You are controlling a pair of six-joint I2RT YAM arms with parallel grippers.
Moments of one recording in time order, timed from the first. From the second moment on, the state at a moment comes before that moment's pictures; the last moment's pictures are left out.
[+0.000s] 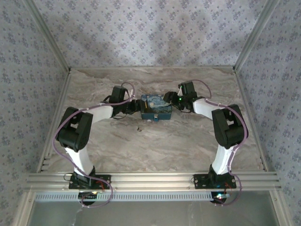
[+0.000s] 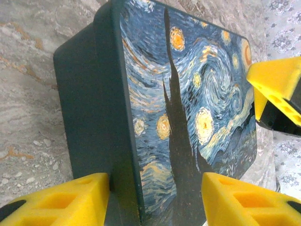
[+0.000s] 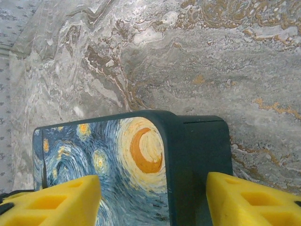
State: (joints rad) left arm -0.41 1.81 1.03 0.02 0.58 -0.66; right arm 0.33 1.84 1.10 -0.03 -0.36 0.73
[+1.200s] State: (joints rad) left arm -0.67 1.69 1.03 -0.58 0.07 -0.79; right arm 0.44 1.21 0.83 -0.45 -0.17 0.52
